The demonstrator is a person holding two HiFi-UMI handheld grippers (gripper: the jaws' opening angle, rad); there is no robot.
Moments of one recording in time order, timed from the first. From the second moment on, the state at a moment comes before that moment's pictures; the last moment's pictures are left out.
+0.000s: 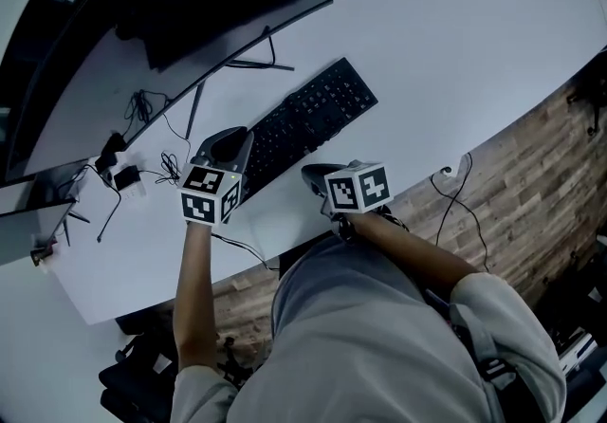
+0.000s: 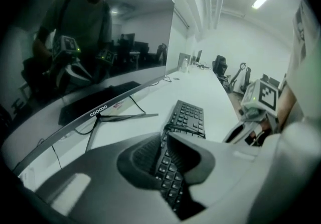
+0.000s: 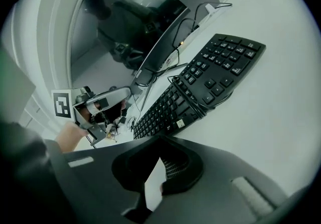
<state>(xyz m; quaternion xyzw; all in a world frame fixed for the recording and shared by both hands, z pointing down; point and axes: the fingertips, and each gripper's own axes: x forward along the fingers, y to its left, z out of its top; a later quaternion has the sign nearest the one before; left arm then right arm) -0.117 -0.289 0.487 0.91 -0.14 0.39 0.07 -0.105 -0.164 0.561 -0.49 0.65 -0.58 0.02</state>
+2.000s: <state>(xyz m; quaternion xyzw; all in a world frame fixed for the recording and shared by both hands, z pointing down) -0.092 -0.269 0.584 0.79 0.13 0.57 0.19 -0.110 -0.175 0.615 -0.50 0.58 -0.64 0.03</state>
